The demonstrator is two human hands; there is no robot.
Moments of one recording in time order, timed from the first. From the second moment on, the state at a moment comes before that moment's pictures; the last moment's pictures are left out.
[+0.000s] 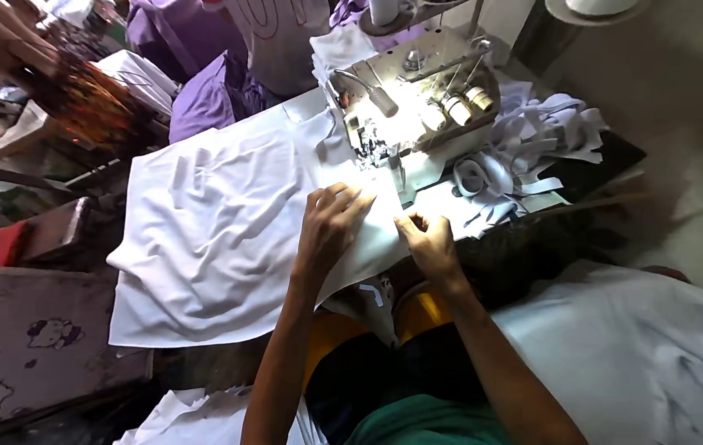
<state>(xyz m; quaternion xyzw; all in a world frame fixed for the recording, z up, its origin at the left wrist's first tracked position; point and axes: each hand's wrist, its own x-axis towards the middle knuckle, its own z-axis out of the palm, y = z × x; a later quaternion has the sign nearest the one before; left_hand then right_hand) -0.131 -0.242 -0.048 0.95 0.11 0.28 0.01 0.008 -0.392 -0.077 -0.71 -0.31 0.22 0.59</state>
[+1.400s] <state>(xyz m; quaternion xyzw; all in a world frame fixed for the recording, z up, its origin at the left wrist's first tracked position) -0.137 -0.238 -0.034 0.96 0.19 0.21 0.03 0.019 -0.396 -0.072 -0.69 -0.36 0.32 0.54</state>
